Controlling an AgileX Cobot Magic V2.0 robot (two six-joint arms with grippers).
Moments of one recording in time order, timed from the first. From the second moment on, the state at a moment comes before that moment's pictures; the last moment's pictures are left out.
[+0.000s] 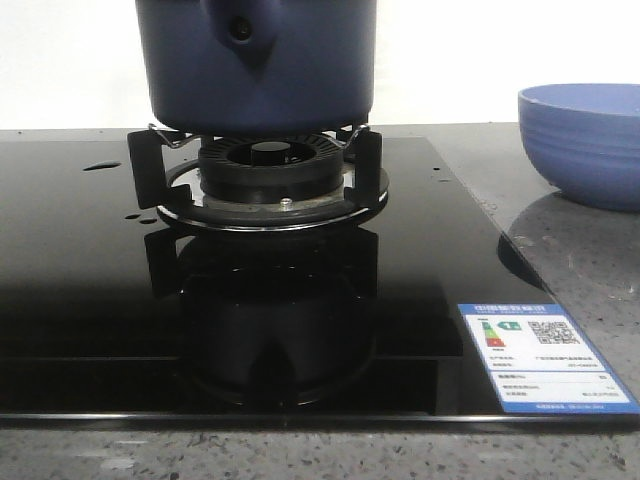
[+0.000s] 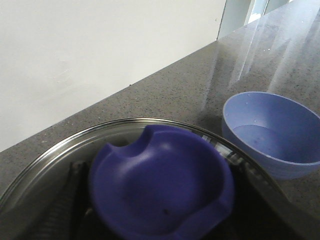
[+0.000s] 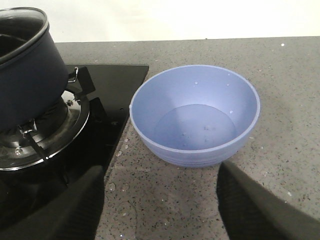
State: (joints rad) left arm -0.37 1.53 -1.23 -1.40 0.56 1.47; right arm 0.05 0.48 -0.61 0.26 0.58 -0.16
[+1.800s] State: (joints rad) left arm 0.06 1.37 -1.30 -1.37 0.76 1.44; right arm -0.17 1.56 -1.27 0.13 0.99 -0.04
